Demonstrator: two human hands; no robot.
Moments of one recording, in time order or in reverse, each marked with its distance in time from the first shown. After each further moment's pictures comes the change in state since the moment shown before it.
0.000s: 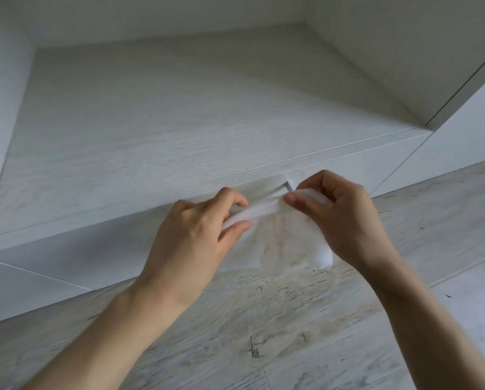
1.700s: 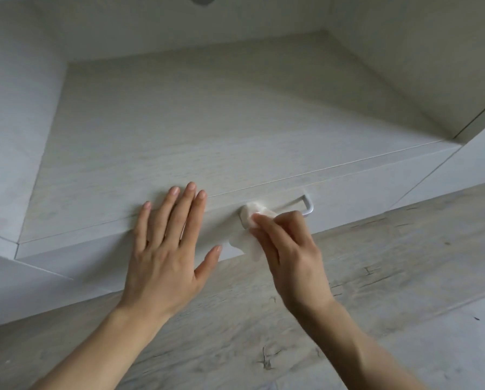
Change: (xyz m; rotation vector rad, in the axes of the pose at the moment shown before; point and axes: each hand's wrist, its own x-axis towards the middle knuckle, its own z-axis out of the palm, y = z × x) left_hand -0.034 -0.059 0.004 0.700 -0.035 -0.018; right_hand -0.016 0.041 0.082 -0.326 0.261 -0.625
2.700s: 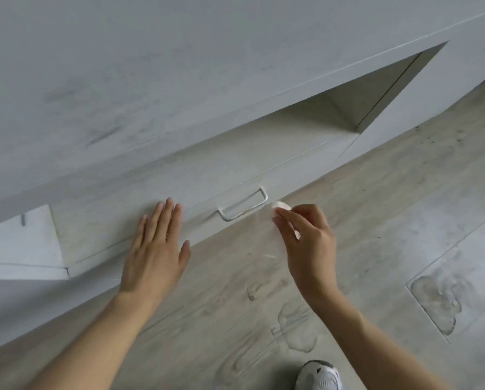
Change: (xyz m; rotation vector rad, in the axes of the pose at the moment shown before) left_hand 0.017 -0.034 -0.074 -0.180 -0.382 0.091; right_hand 0.036 -0.085 -0.106 -0.168 0.028 0.595
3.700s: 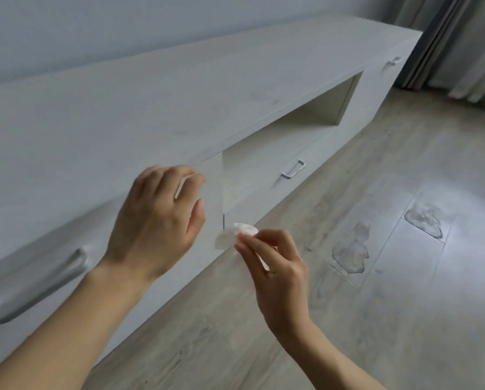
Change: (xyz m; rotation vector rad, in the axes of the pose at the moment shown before) left_hand -0.197 -0.231 -0.187 -0.052 0.690 0.493; right_hand -0.288 -0.314 0.102 0.122 0.423 -0.208
